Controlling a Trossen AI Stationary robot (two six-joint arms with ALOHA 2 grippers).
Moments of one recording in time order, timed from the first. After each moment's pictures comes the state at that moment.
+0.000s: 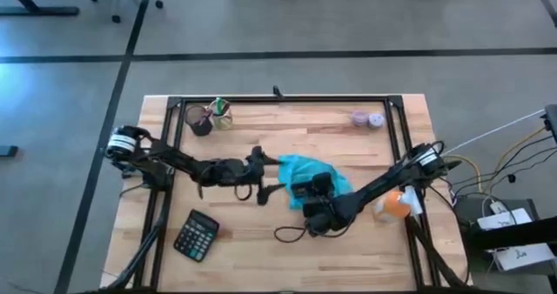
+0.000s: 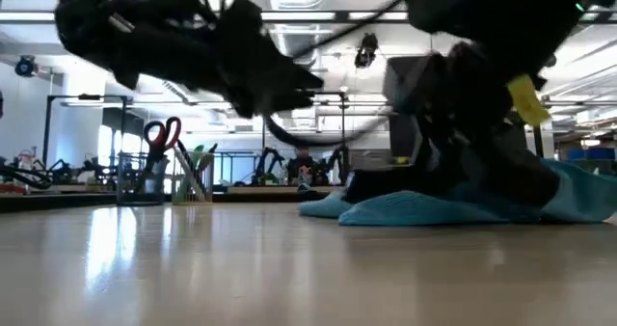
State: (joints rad) left arm -0.11 1.67 0.63 0.84 -0.25 -0.08; right arm 0.44 1.92 1.18 -0.70 0.69 0.18
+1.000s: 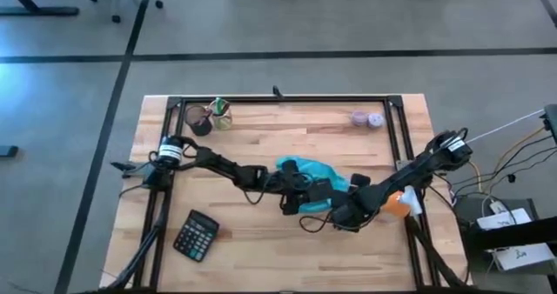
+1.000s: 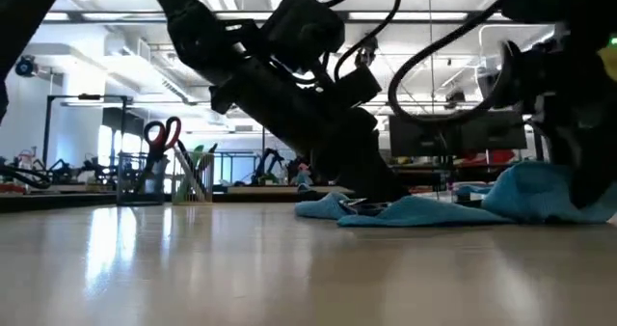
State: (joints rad) left arm -0.09 2.08 1.14 0.32 -0.14 -0.01; right arm 0.48 1.65 0.95 -0.96 0.28 0.75
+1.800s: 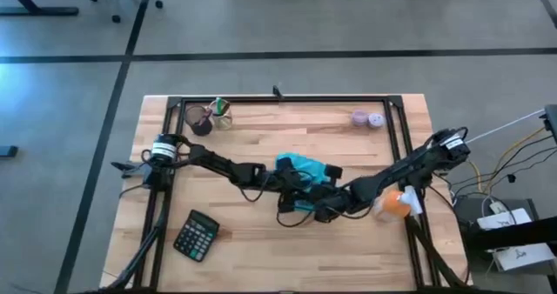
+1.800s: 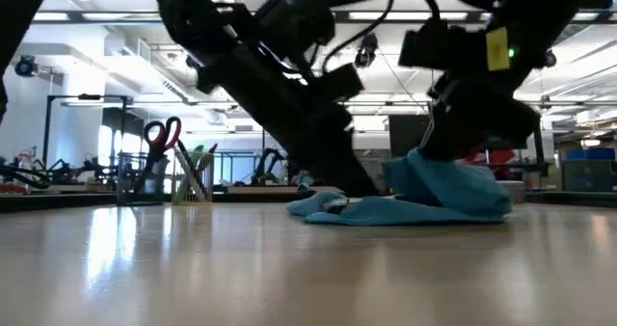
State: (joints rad) left arm -0.10 1.96 1.09 0.16 -0.24 -0.03; right arm 0.37 1.68 0.89 -0.32 0.55 0.45
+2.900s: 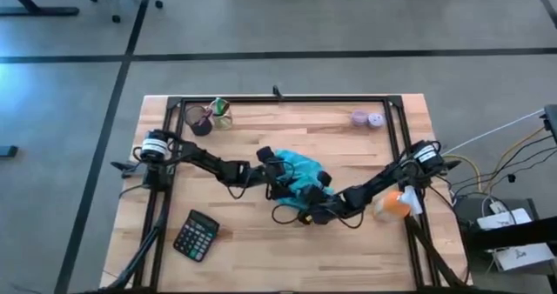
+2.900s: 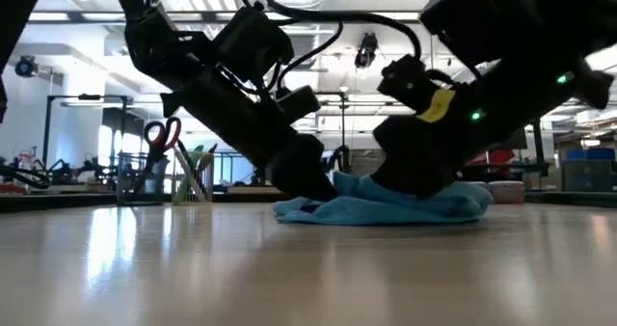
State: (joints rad) left arm -0.05 1.93 0.86 0.40 -0.45 -0.09; right arm 0.37 1.94 0.78 0.44 0.67 0.40
